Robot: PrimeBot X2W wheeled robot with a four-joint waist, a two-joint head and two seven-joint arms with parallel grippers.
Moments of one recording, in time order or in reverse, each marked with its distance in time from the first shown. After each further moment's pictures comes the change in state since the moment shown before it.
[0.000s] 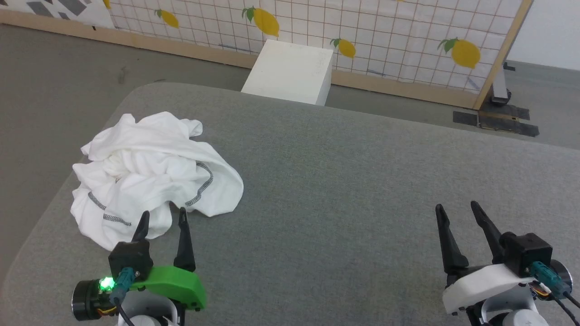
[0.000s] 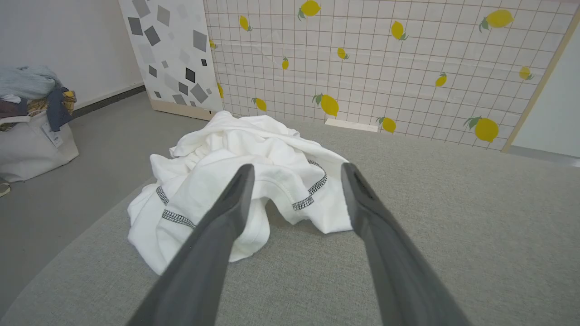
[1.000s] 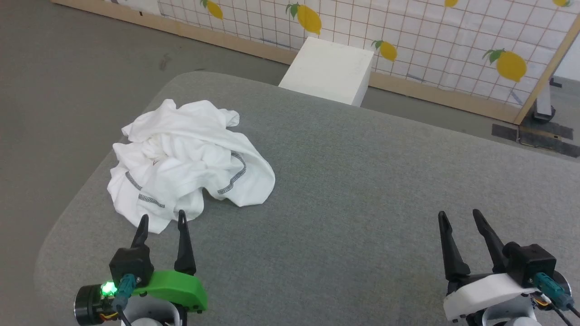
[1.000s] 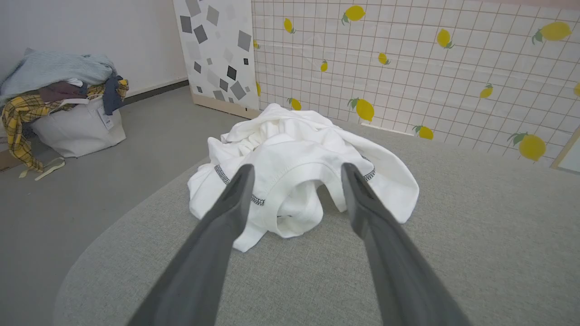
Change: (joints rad) left arm 0.000 0.000 -0.011 0.038 -0.021 0.030 -0.062; right arm 0.018 0.000 -0.003 0.038 0.033 0.000 -0.062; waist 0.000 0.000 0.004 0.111
